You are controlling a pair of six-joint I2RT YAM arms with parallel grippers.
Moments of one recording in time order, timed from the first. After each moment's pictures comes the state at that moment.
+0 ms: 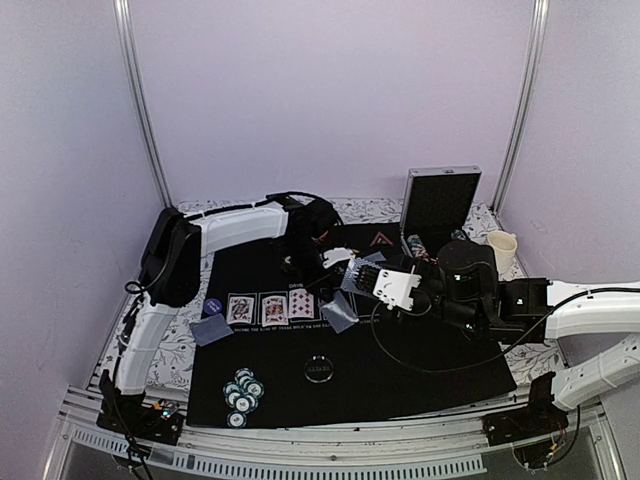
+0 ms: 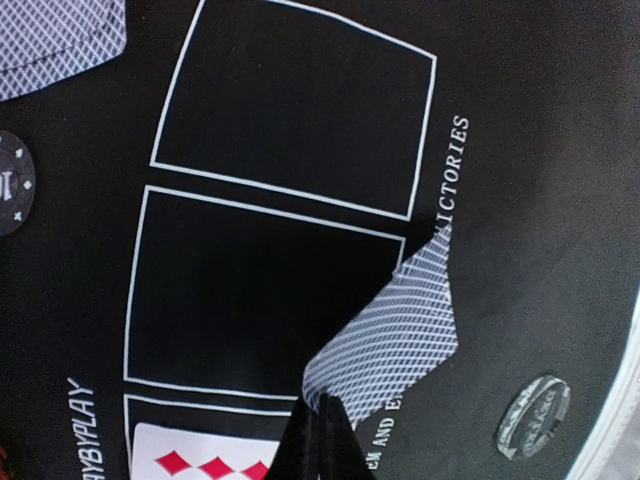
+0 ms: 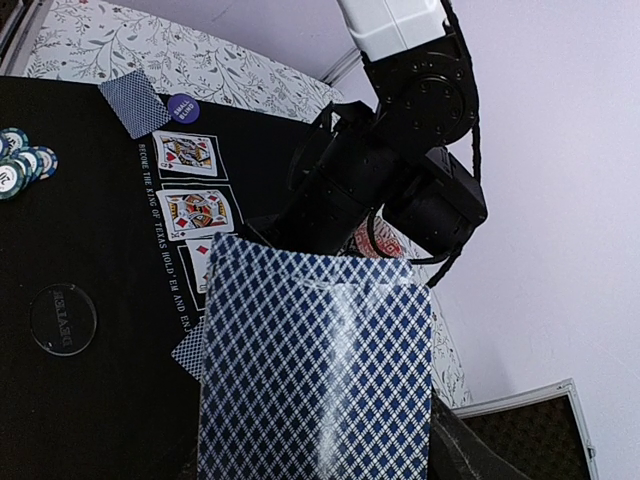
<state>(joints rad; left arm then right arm) -0.74 2.40 2.08 -1.06 0.38 0.42 1.14 1.18 0.79 0.02 0.33 -0.66</state>
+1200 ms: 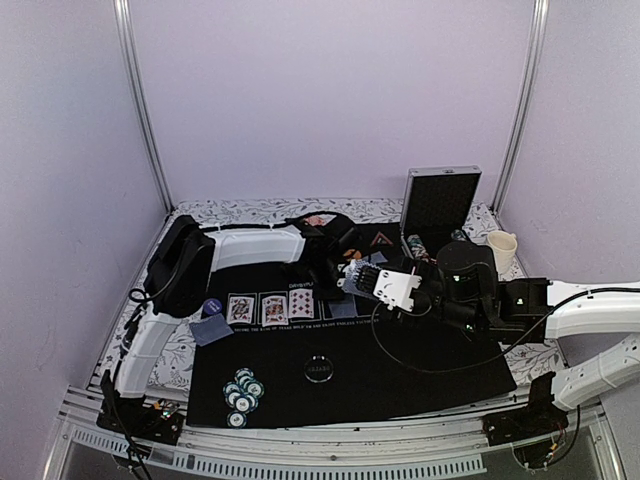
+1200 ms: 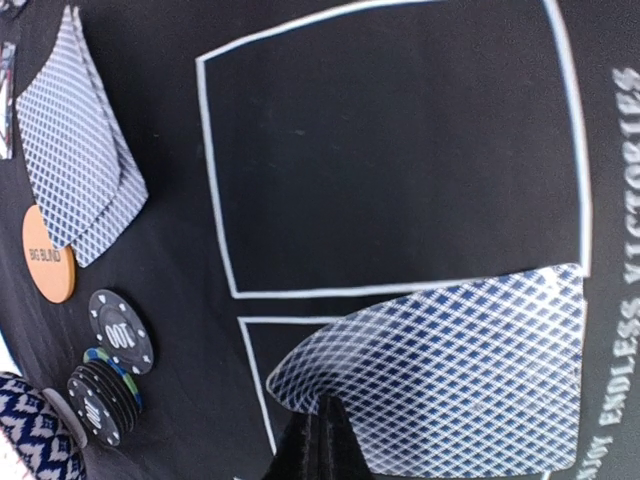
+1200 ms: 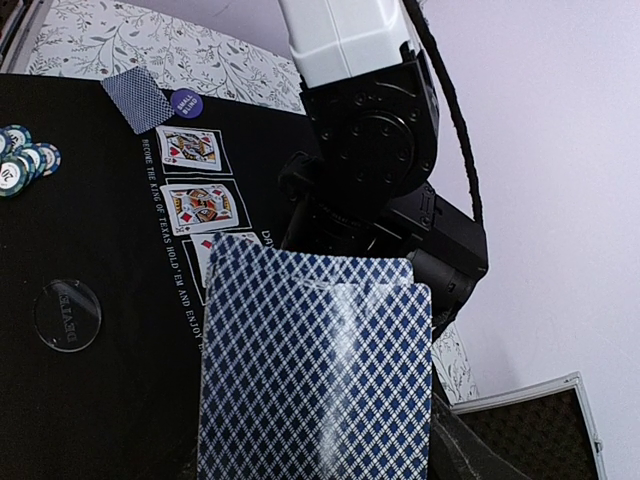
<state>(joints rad) -0.87 2.41 1.97 -0.74 -0.07 0.79 1.14 1.18 0.79 0.00 0.34 -0.64</state>
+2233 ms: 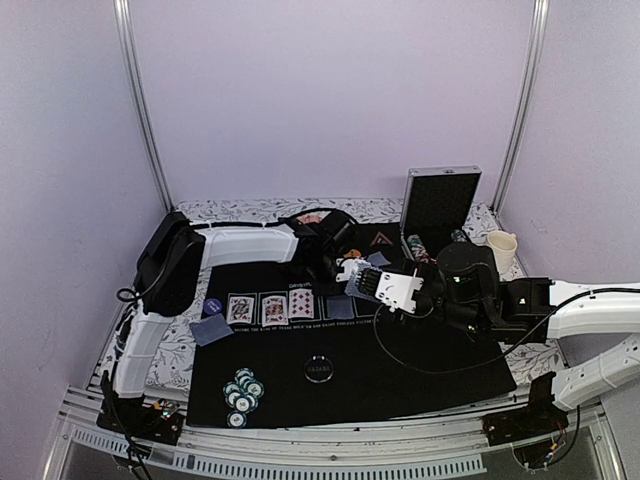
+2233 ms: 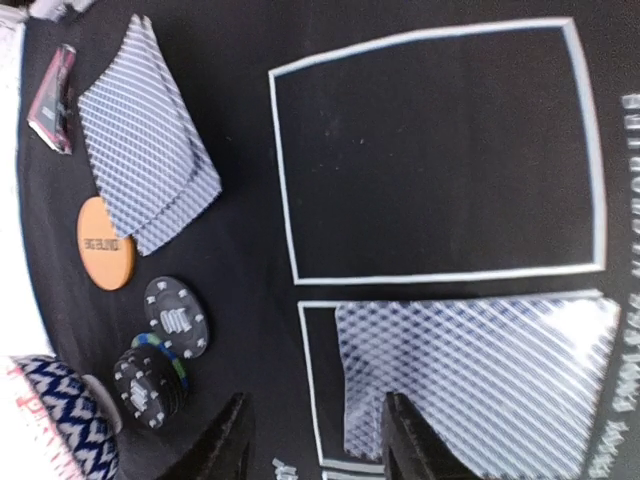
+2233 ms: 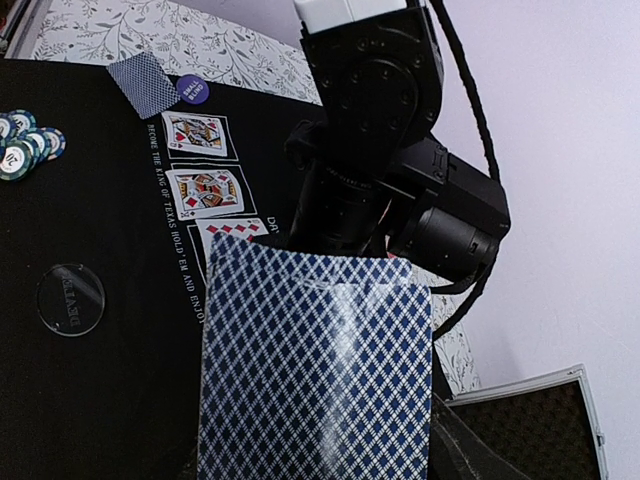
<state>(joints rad) -0.87 2.34 1.87 -0.61 -0.12 0.81 1.14 1.17 0.79 -0.04 0.34 -0.63</state>
